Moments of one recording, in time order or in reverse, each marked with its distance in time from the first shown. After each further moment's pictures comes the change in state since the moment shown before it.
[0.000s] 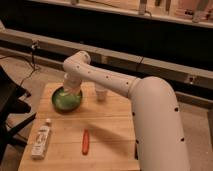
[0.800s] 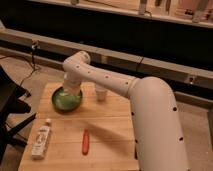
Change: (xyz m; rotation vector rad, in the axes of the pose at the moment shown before) arm -0.001 0.000 0.003 -0.002 -0.008 -0.011
